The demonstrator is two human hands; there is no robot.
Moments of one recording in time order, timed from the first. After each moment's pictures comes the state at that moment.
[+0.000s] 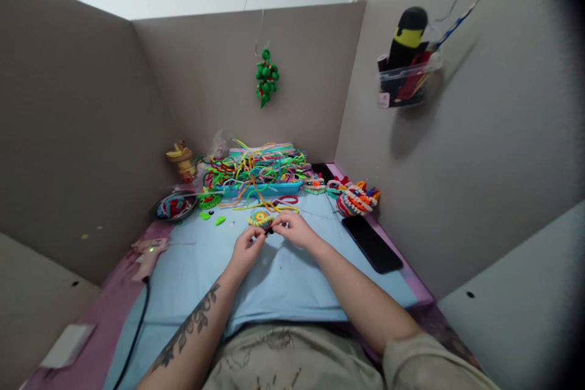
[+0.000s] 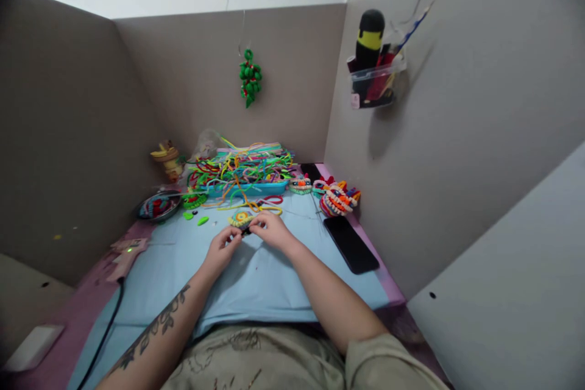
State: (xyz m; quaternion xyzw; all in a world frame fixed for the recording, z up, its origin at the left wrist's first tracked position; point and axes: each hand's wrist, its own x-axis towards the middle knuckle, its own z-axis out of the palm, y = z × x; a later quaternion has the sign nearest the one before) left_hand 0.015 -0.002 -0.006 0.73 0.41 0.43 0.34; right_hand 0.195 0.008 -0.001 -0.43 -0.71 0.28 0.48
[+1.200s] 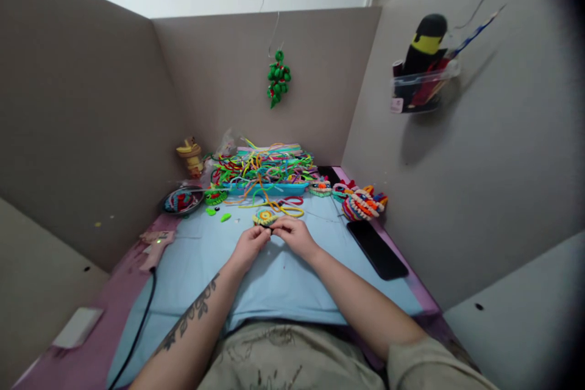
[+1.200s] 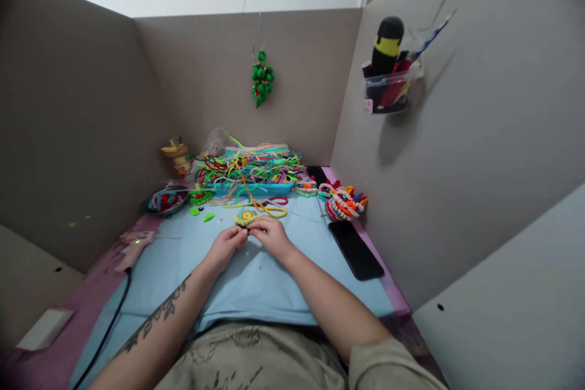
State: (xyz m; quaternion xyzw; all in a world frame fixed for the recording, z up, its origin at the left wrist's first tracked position) left_hand 0.018 0.001 -0.010 0.60 0.42 0.40 0.55; right_hand 0.176 -0.005 -0.007 -0.39 -0.69 0.28 0.55
